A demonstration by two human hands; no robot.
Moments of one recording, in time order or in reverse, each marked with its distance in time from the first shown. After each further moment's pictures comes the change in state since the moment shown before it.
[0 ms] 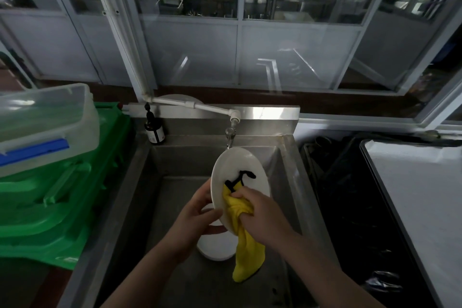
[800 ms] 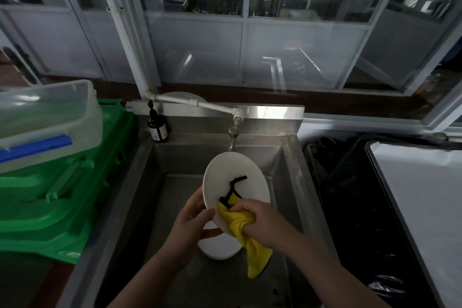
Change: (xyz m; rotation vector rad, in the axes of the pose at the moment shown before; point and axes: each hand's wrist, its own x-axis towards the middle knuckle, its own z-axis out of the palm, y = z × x) left_hand 0.000 -0.019 -0.003 -0.089 0.154 -0.041; right_hand 0.006 0.018 0.002 0.079 -0.243 0.089
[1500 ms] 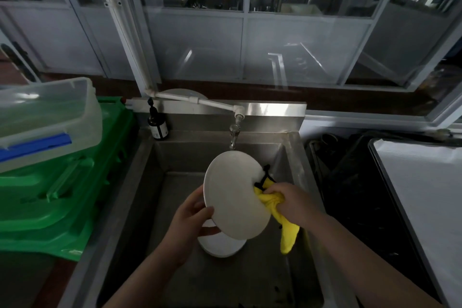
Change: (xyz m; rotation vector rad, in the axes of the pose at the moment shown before) left_hand 0.004 0.004 -0.005 0.015 0.040 -0.015; right_hand 0.019 0.049 -0.053 -0.252 0.130 0.127
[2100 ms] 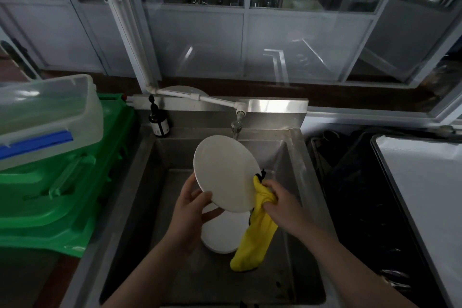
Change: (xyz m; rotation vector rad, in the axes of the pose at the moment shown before) left_hand 0.011 0.003 0.007 -0.187 0.143 0.042; right_hand -0.014 -0.024 0.028 0.284 0.080 0.077
